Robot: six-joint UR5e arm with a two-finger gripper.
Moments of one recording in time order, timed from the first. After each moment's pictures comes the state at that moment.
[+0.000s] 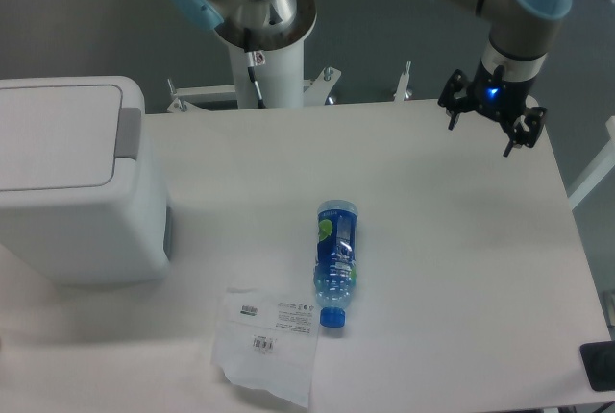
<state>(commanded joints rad) 2.89 -1.78 -1.67 -1.19 1.52 1.51</state>
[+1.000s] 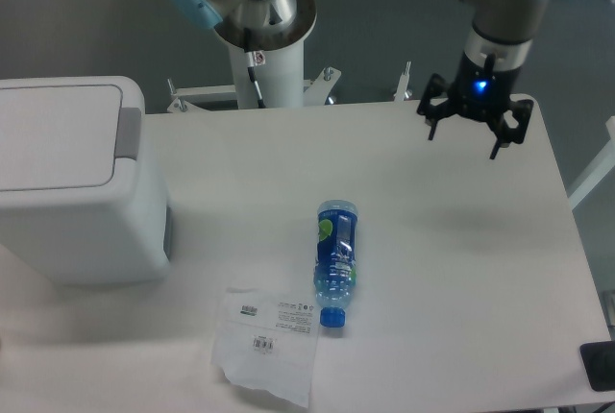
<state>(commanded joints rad) 2.79 -1.65 -1.67 -1.17 1.25 1.00</state>
